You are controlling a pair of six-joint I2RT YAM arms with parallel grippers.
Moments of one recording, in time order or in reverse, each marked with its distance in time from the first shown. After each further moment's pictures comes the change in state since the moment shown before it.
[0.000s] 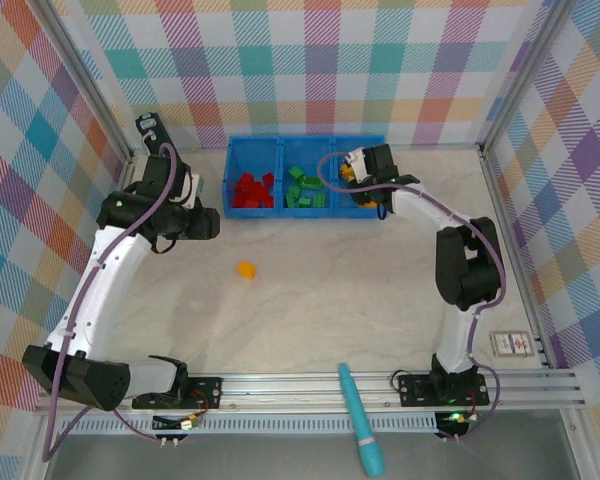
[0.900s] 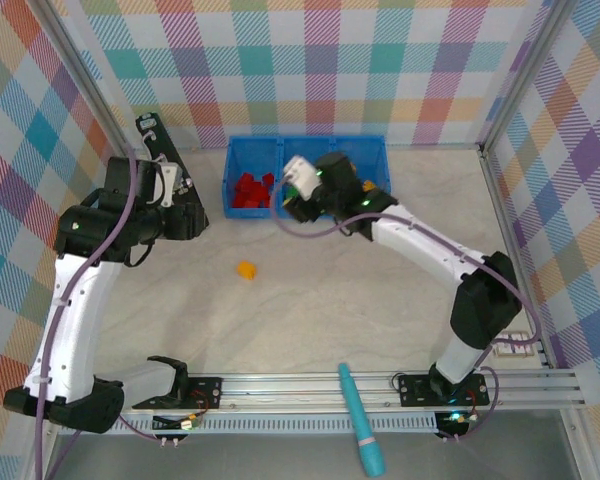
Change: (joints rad) left arm 0.000 -0.119 0.165 -0.109 -0.050 0.051; right arm 0.406 -0.257 -0.029 -0.018 -0.101 -0.093
